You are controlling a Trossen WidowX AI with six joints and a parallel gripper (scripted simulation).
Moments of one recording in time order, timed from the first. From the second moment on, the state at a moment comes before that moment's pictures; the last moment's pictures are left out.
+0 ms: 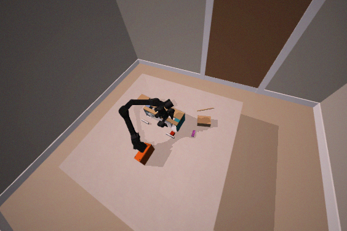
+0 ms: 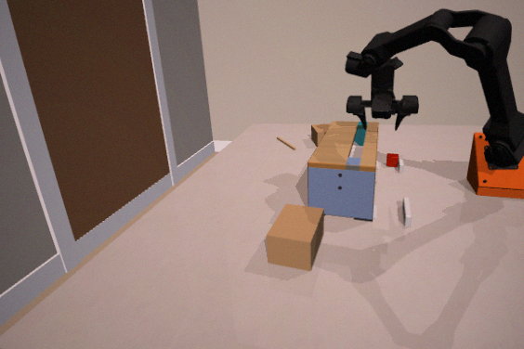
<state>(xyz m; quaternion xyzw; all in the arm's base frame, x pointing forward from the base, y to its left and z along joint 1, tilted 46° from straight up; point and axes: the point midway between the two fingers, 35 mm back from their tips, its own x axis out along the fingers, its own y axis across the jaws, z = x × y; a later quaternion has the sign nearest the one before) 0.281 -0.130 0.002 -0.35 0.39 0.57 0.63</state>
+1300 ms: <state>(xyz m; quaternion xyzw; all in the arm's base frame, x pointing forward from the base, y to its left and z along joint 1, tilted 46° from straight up) 0.263 -0.168 0.006 0.17 0.64 0.20 0.72</state>
